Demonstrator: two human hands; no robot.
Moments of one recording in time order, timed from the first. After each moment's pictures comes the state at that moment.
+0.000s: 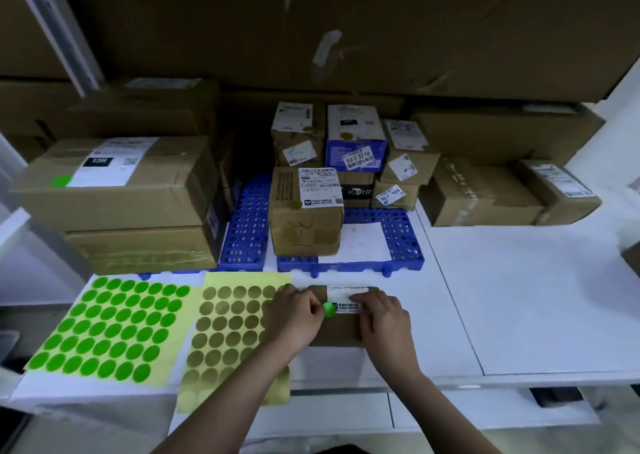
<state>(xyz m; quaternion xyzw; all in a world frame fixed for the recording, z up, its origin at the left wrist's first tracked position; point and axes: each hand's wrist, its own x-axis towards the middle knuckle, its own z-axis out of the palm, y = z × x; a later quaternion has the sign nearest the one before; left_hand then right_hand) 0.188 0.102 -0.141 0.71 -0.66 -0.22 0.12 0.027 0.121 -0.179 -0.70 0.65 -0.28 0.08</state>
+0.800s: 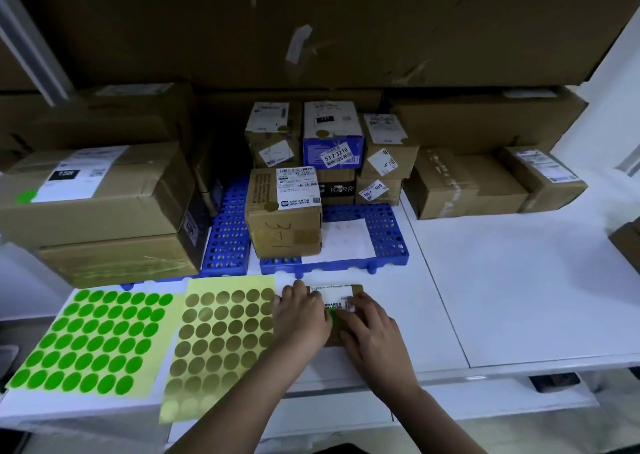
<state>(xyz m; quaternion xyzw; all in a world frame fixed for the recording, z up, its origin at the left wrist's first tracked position) 0.140 0.103 -0.135 0.69 -0.72 -0.07 -0.02 0.001 0.137 -0.203 -0.77 0.58 -0.26 0.02</state>
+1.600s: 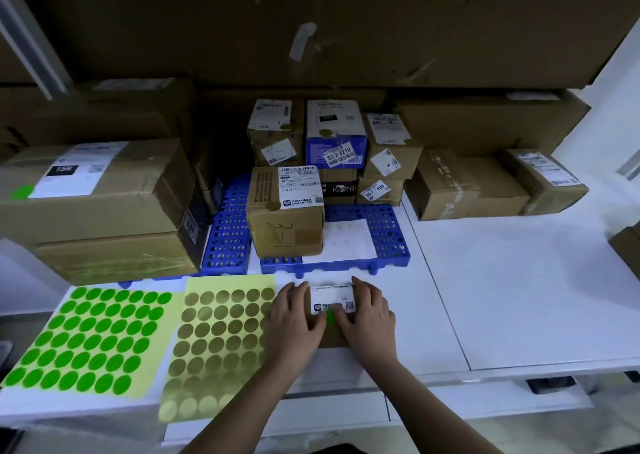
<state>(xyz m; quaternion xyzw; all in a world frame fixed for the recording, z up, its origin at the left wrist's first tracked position) 0.159 0.112 -0.185 0.71 -0.66 -0.15 0.20 0.023 0.108 -0.190 -0.63 0.71 -0.24 0.19</state>
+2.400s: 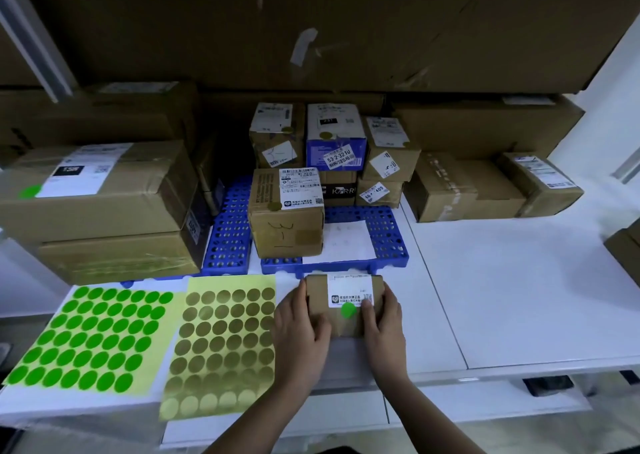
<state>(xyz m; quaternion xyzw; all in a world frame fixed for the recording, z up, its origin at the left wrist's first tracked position) 0.143 0.136 -0.173 0.69 -0.61 -0.20 0.34 0.015 0.130 -0.182 -0.47 0.70 -0.43 0.32</state>
